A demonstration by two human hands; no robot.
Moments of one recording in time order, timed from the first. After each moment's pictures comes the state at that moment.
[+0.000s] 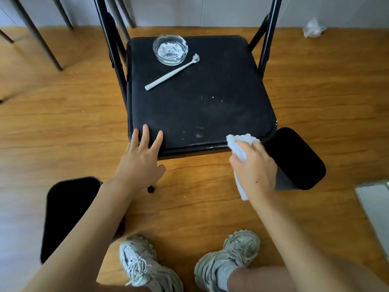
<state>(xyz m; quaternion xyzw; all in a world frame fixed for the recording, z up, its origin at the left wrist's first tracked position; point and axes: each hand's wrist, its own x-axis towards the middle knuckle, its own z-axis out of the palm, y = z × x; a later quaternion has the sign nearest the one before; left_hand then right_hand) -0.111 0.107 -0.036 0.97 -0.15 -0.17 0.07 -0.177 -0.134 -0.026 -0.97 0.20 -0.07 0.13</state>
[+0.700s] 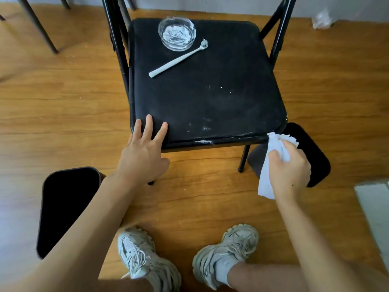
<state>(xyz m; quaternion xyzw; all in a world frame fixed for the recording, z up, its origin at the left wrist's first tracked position) -0.111 0.108 -0.033 0.97 -0.12 -0.18 0.12 -0.186 -0.181 -0.051 -0.90 0.34 -0.17 0.21</state>
